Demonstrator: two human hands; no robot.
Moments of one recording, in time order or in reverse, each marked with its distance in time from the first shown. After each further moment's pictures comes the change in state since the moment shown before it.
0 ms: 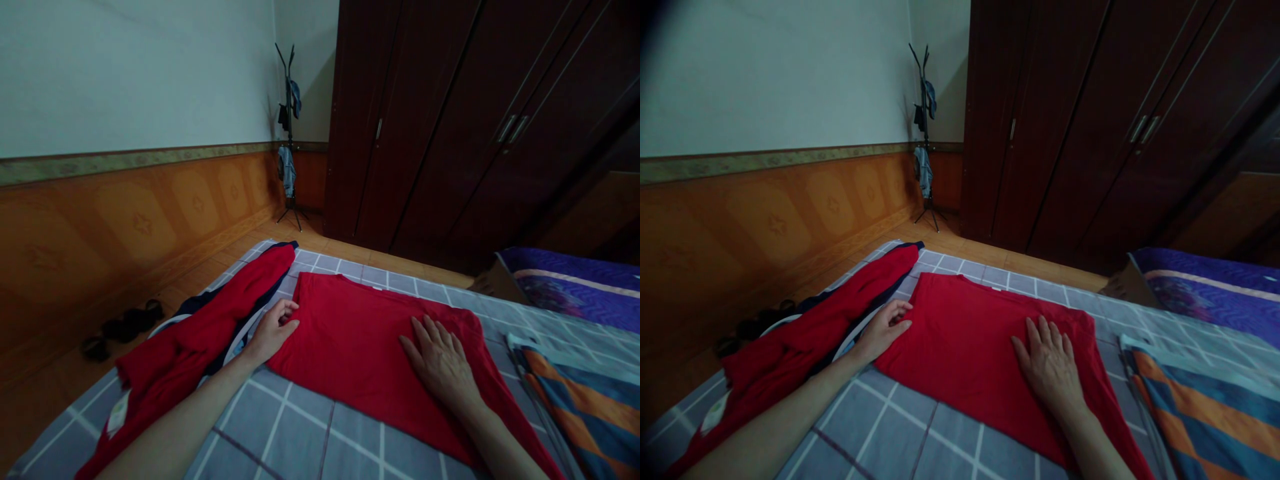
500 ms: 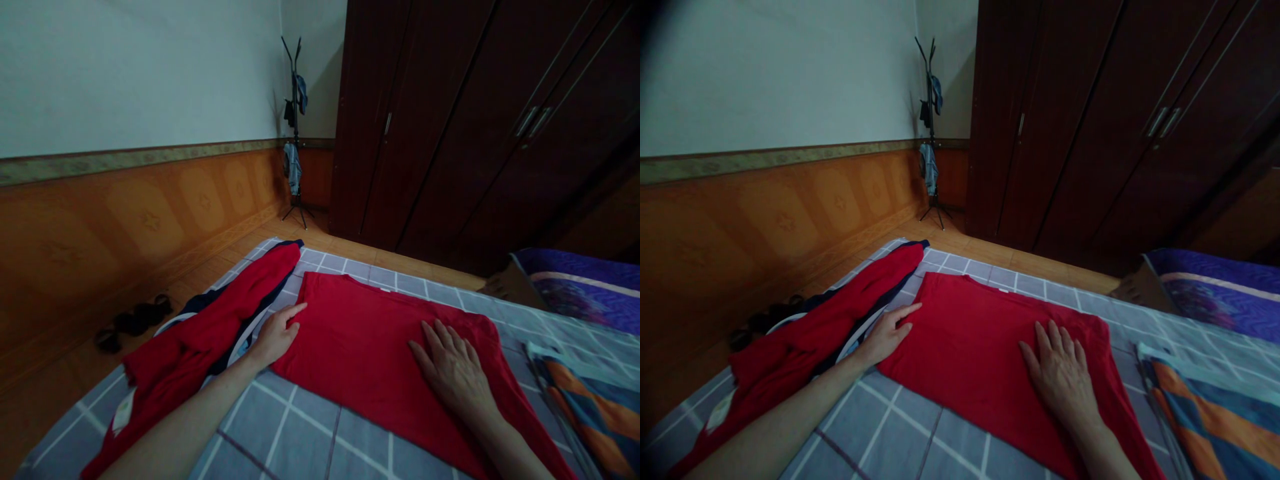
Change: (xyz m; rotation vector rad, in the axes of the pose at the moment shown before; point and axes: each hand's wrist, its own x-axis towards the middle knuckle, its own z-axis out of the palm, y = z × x) left_hand -0.001 -0.001 -0.001 0.147 -0.078 0.005; right_hand -0.001 0.004 0.005 -0.008 0.068 -0.043
